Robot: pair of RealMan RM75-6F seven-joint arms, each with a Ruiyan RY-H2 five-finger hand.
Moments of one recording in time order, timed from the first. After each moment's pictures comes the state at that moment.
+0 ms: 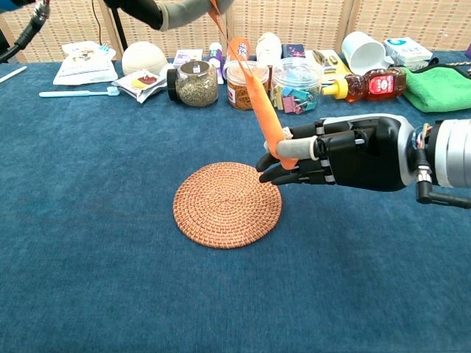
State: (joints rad) left arm -0.92 -1.28 -0.14 -1.64 1.86 1.19 0.43; right arm 0.75 -1.35 0.15 -1.71 -1.41 0.59 1.36
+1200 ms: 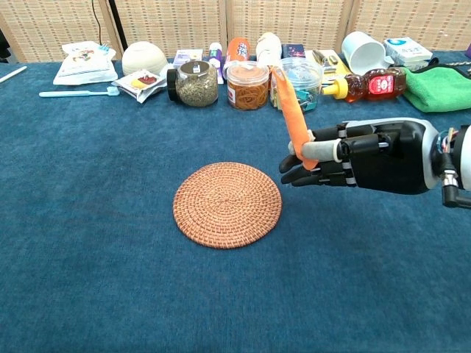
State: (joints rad) left arm -0.83 -1.17 -0.19 -1.54 1.72 1.25 0.34; right arm 0.72 -1.32 0.11 -1.69 -1.46 0.62 1.42
